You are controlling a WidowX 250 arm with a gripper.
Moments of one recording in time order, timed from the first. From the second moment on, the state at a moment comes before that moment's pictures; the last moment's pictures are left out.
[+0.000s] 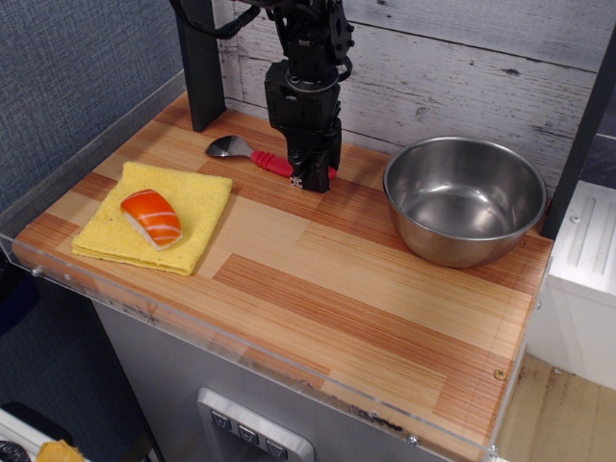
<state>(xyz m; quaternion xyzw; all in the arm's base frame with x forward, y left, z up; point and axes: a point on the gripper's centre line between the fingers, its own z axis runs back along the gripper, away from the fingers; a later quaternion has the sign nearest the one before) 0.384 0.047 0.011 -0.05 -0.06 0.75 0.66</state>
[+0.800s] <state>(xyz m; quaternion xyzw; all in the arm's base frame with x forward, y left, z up) 0.348 0.037 0.092 -0.11 -0.10 0.73 0.66</state>
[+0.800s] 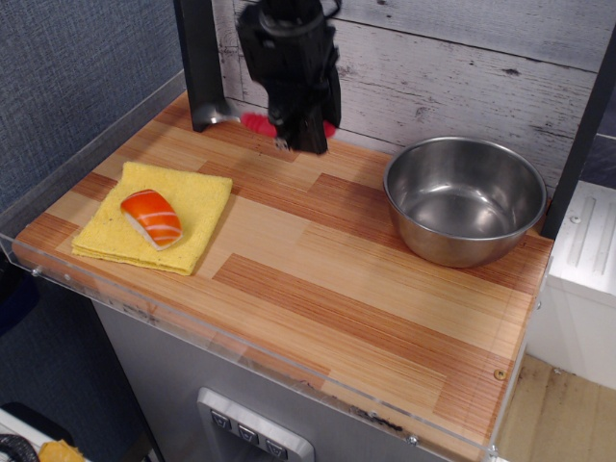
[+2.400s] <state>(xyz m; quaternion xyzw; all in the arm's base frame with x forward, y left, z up) 0.243 -0.071 0.035 -0.07 -0.07 0.64 0.76</state>
